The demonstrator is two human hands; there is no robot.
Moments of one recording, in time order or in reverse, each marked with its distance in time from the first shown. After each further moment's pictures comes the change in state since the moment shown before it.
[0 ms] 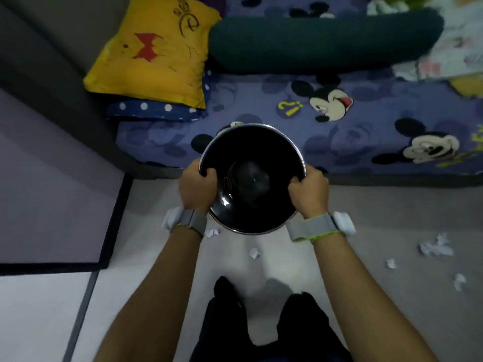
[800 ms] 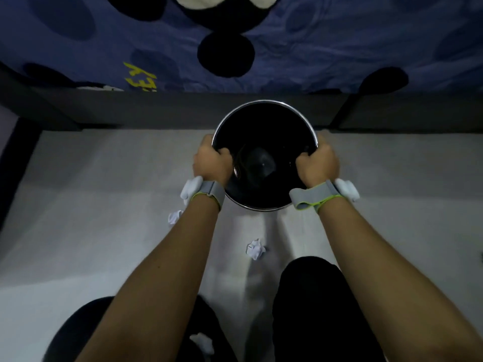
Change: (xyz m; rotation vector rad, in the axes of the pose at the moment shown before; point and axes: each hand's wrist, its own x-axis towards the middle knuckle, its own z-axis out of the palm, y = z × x) left_hand 0.045 -0.389 0.358 0.089 -0.114 -0.185; right_hand 0.138 0.318 0.364 -0.116 0.099 0.119
